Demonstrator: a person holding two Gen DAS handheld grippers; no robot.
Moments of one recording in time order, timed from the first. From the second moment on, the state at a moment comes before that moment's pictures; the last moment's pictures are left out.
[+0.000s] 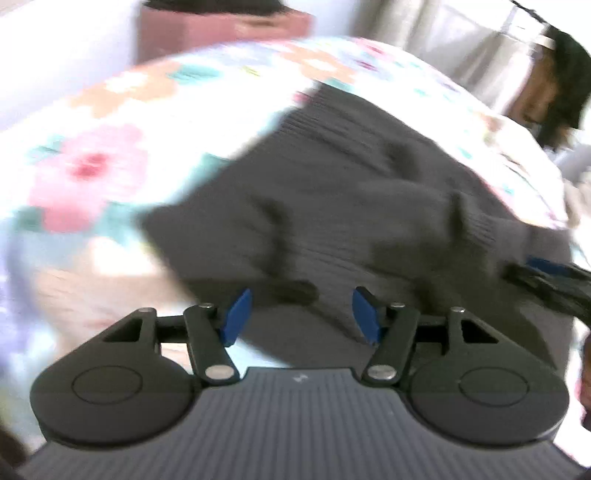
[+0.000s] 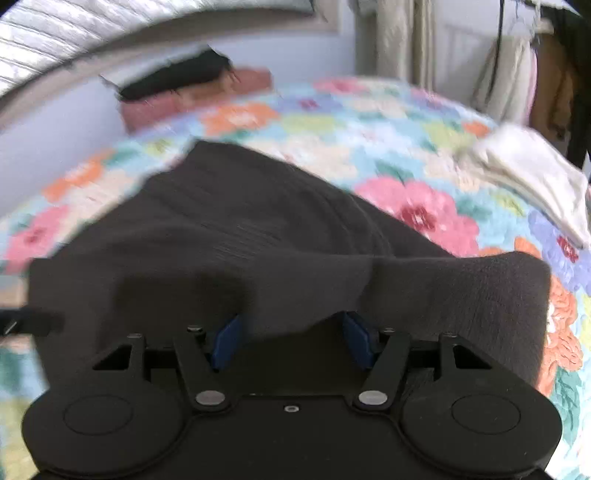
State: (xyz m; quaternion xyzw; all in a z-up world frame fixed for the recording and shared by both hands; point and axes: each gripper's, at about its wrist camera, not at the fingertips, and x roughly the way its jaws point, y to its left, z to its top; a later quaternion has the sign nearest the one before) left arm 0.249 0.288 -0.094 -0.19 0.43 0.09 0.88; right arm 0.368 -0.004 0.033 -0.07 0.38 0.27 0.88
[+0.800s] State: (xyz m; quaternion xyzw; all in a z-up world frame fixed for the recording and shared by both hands) left arm 0.264 0.337 -0.145 -0.35 0.34 0.14 0.86; right arm 0.281 -0.011 -0.007 -0.10 0.41 0.36 0.83
